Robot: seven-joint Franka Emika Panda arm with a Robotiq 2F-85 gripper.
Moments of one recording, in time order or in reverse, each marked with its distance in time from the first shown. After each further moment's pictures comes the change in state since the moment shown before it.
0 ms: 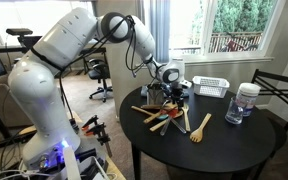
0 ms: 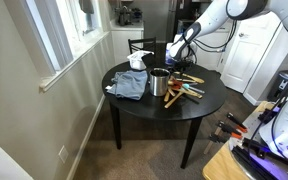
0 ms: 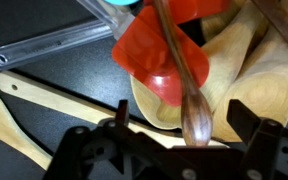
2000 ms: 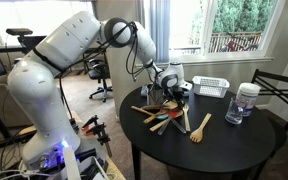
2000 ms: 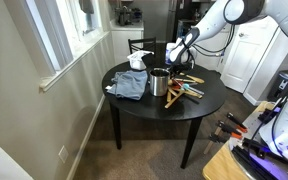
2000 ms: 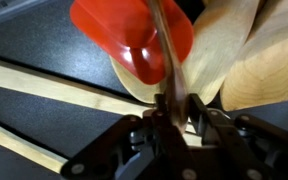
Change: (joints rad) arm -0.021 0.053 0.025 -0.001 0.044 0.237 0.001
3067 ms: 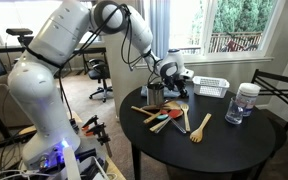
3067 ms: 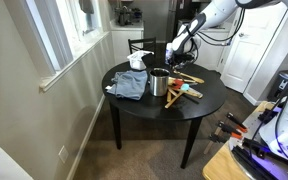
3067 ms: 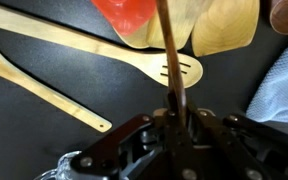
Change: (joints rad) arm 0.011 -0.184 -0.010 -0.119 -0.001 0.042 -0.001
